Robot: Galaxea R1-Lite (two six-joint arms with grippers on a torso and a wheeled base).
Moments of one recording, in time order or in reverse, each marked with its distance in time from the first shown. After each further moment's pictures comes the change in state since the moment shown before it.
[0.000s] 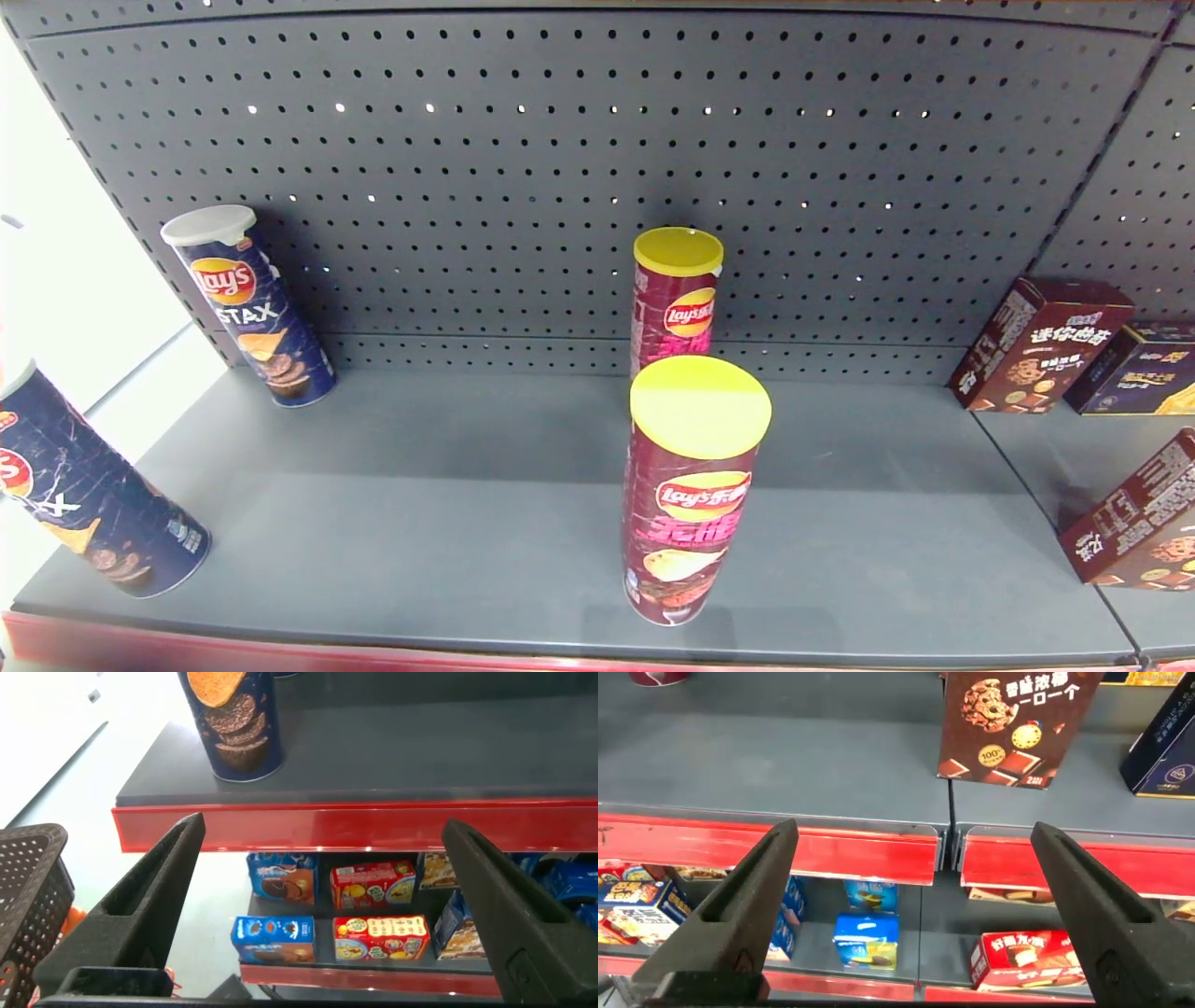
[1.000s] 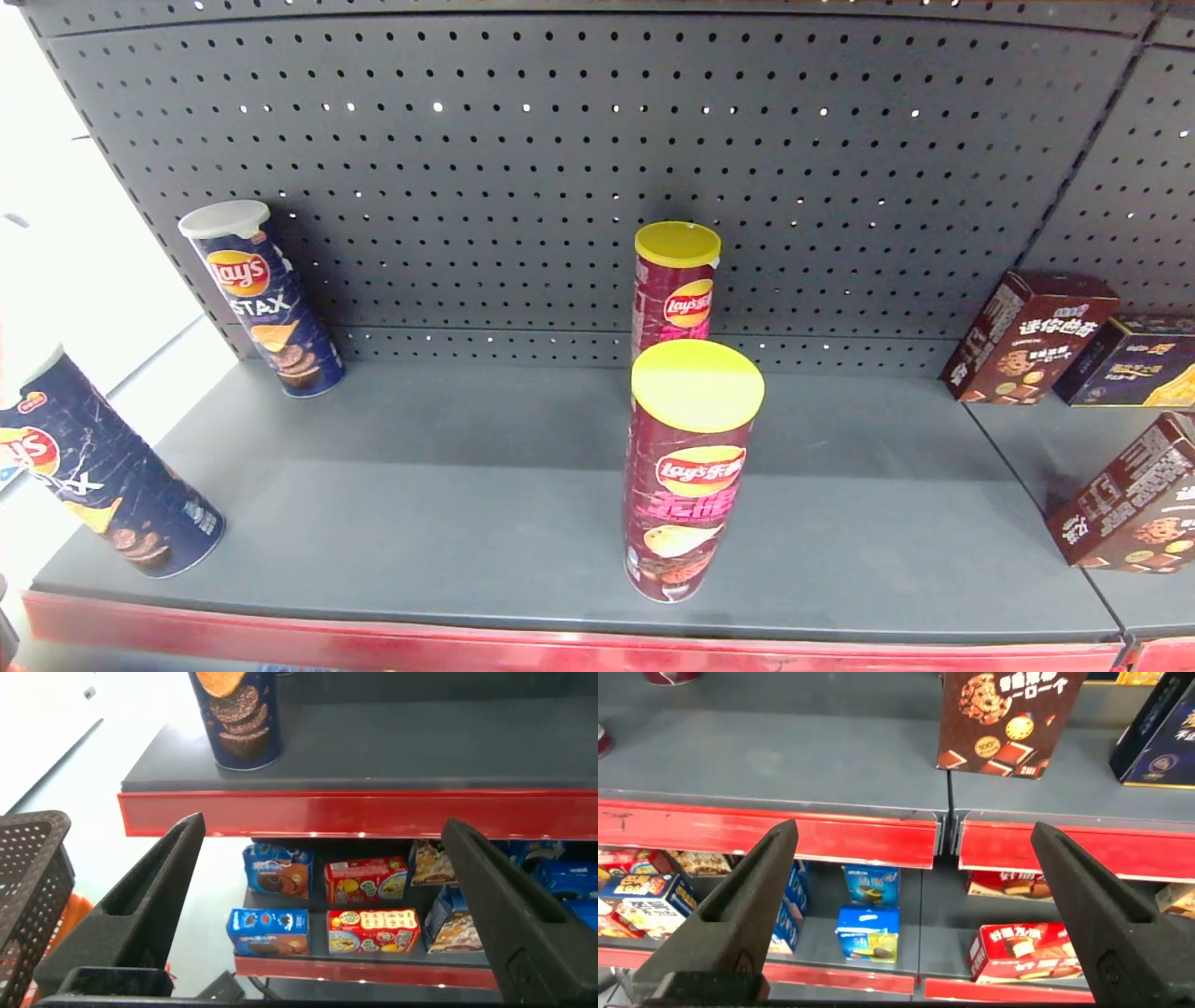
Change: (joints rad) left arm 0.000 0.000 0.000 0.000 -0.009 -0.022; right arm 0.000 0.000 0.000 0.001 0.003 0.000
